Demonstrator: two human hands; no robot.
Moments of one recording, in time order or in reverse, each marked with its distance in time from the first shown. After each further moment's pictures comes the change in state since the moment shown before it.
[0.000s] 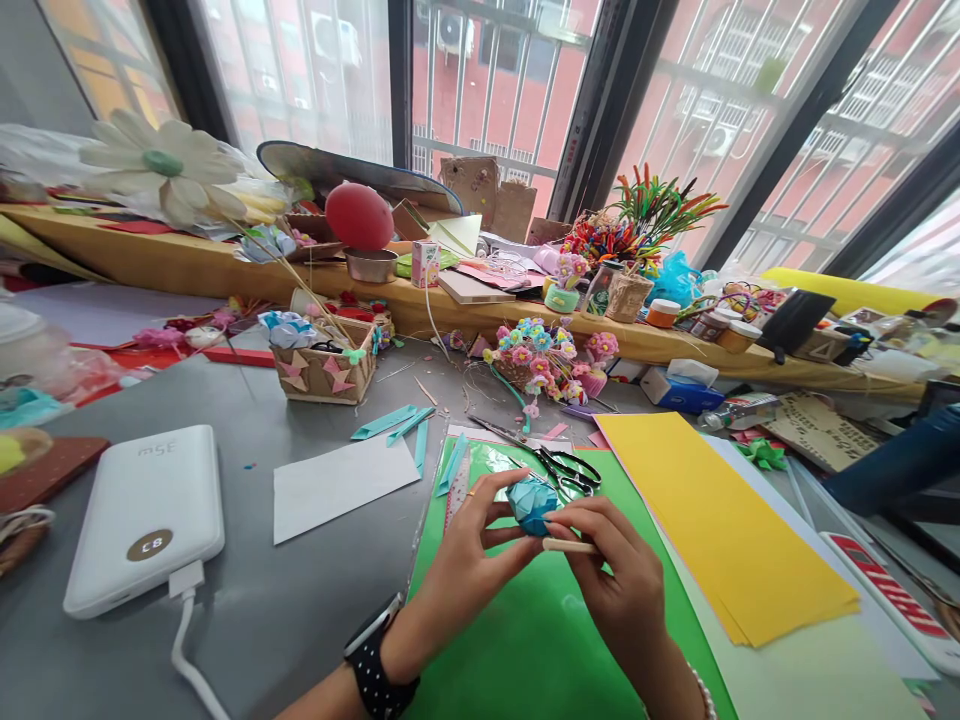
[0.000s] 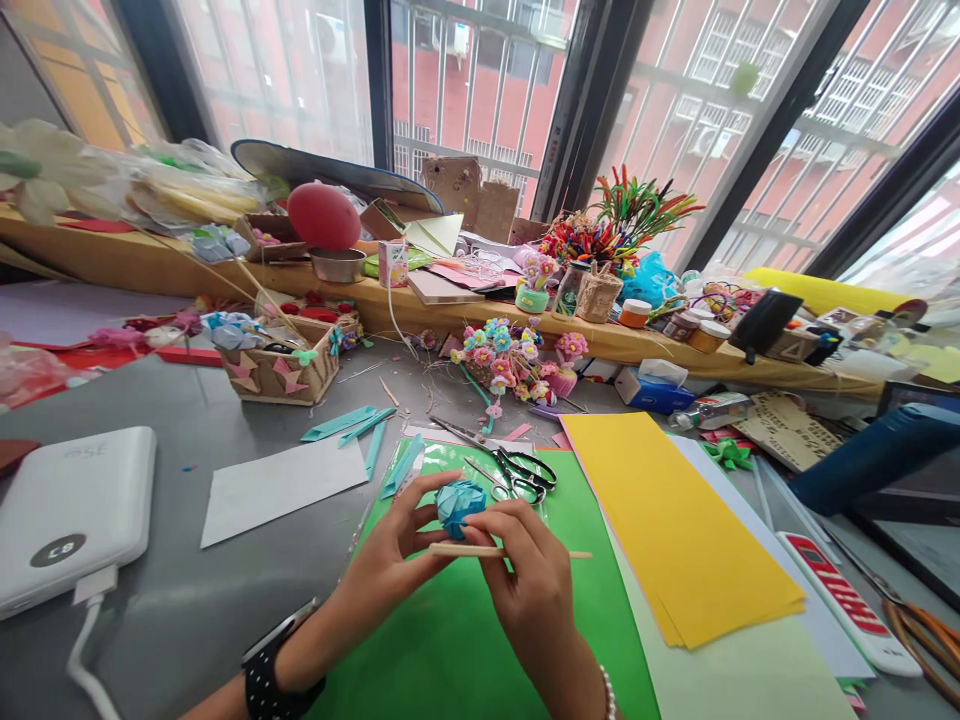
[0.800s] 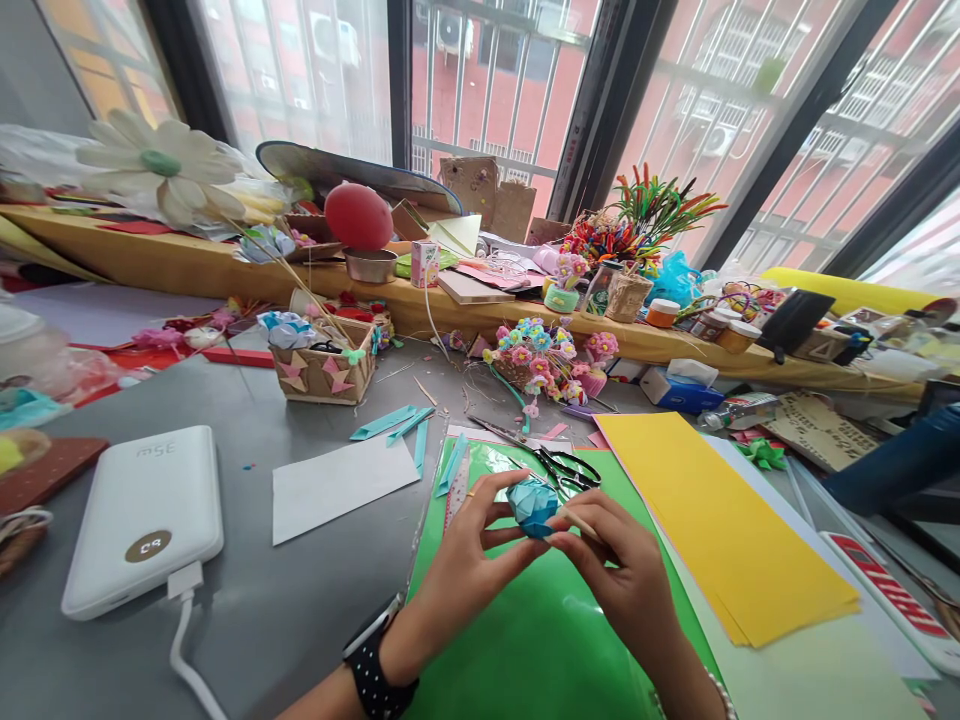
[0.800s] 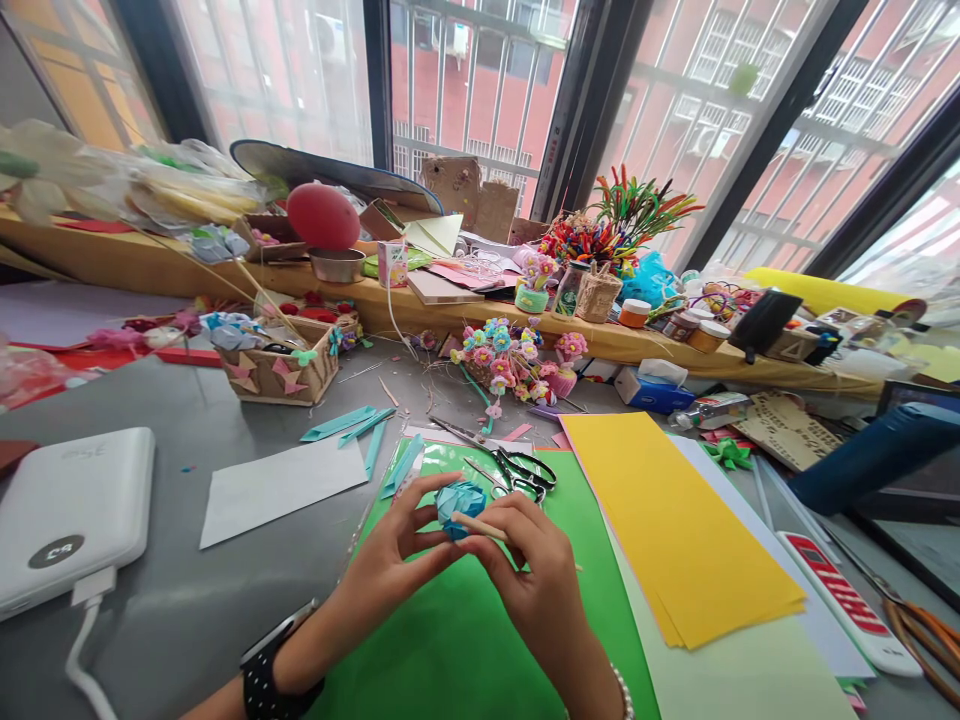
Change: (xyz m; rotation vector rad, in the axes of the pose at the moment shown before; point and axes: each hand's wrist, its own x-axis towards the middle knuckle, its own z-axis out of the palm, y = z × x) left_hand -0.001 0.005 0.001 0.015 0.034 -0.019; right_hand 0.006 0.001 -0.010 0.152 -0.163 0.186
